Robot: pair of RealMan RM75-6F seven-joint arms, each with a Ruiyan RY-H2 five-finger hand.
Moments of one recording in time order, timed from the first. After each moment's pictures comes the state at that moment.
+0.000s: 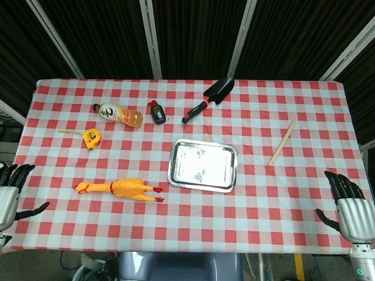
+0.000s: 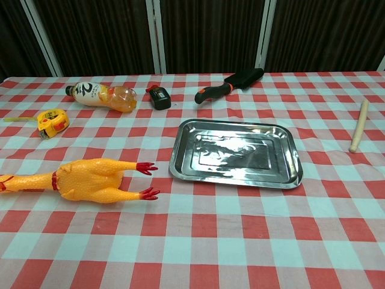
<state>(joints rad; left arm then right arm) -0.09 -1.10 -0.05 -1.69 1.48 1.49 0.19 0.04 -1.15 0.06 -1.57 -1.56 1.56 -0.08</state>
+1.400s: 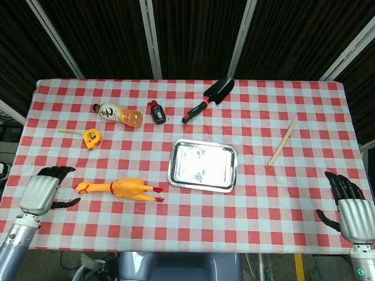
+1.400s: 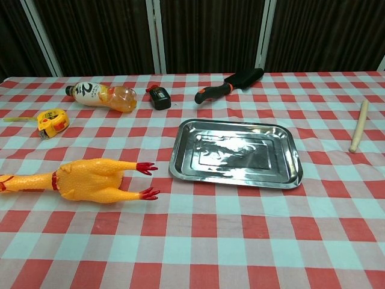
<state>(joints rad) -0.25 -1.23 -0.06 -1.59 1.49 1.26 0.21 0.04 -1.16 0.06 -1.54 -1.56 1.57 -0.06</state>
